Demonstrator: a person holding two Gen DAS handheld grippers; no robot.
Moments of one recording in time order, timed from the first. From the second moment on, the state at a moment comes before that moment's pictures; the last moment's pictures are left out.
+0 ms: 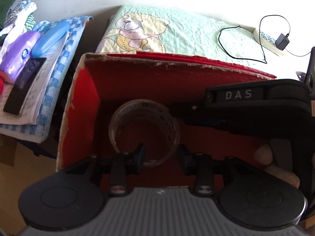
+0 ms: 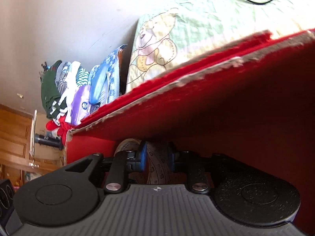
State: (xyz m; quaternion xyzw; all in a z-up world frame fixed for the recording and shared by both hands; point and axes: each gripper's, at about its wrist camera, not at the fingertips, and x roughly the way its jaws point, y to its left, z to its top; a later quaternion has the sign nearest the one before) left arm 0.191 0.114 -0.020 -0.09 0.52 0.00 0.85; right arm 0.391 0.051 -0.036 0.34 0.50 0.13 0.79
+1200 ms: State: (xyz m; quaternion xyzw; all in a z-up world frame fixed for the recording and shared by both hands) left arm 0.194 0.096 -0.025 -0.02 0.52 0.06 0.85; right arm 0.376 0.055 -0.012 0.25 0.50 0.13 0.82
